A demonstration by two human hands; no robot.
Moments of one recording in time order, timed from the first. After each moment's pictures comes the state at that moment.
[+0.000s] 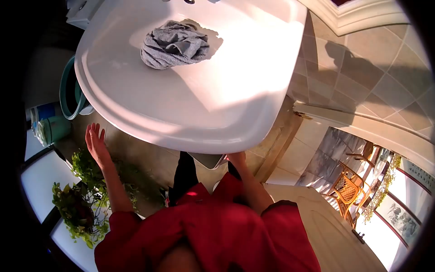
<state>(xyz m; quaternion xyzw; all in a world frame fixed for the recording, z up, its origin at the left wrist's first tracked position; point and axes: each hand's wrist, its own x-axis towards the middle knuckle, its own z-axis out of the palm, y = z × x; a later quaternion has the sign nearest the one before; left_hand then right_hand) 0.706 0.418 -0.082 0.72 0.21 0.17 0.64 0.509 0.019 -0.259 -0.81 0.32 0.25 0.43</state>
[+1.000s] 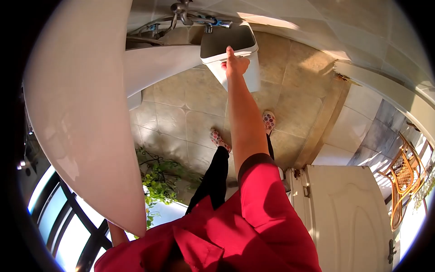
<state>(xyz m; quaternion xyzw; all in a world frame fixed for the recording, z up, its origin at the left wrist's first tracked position) 0.692 0.265 -0.016 0.99 -0.03 0.08 0.13 0.760 -0.124 -0.436 -0.31 0.63 -0.04 0.71</state>
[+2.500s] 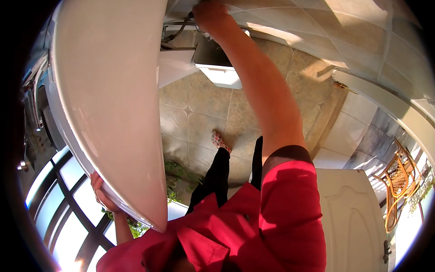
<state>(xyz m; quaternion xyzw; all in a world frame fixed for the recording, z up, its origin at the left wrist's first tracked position) 0.707 0.216 -0.014 0.97 -0.20 0.05 0.08 0.926 -0.183 -0.344 -0.99 0.02 0.07 0.14</state>
